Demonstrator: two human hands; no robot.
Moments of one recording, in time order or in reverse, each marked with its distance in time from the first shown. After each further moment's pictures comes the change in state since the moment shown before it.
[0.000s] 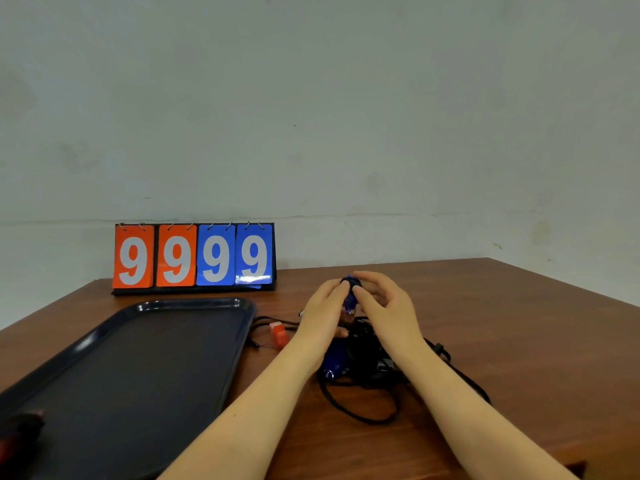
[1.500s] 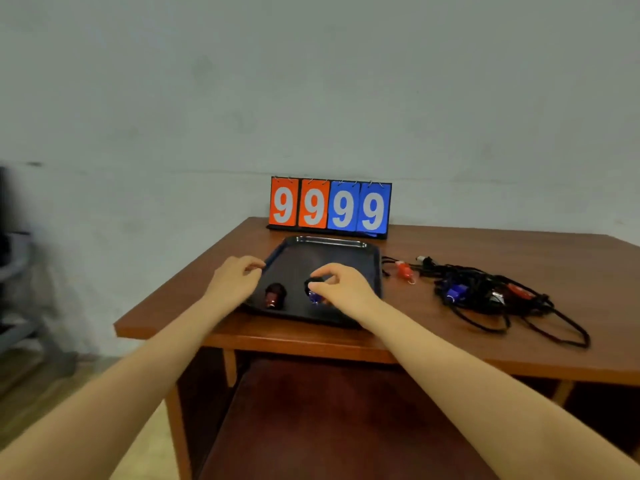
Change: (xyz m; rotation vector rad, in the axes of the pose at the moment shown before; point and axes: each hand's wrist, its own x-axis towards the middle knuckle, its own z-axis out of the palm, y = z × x) left_hand -0.163 0.047 -0.314 1.034 0.408 -0.064; right_hand -0.115 -0.113 0.200 -0.225 -0.599 0.201
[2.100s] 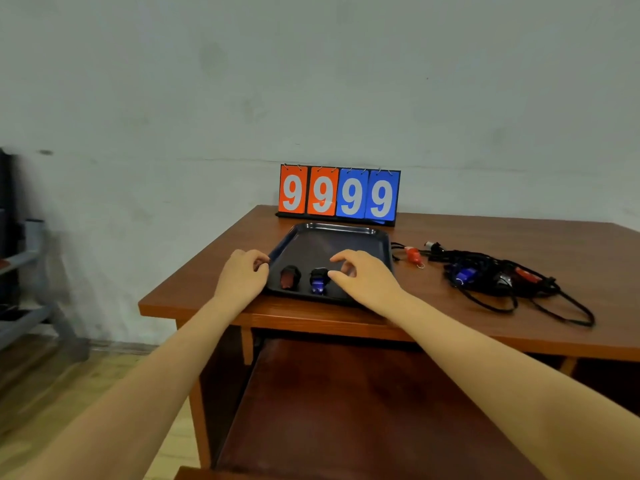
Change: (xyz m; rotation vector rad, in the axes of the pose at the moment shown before) left_hand -0.012 -0.028 0.010 0.044 0.122 0.055; right_hand -0.015 0.006 -0.006 -0.425 0.061 -0.186
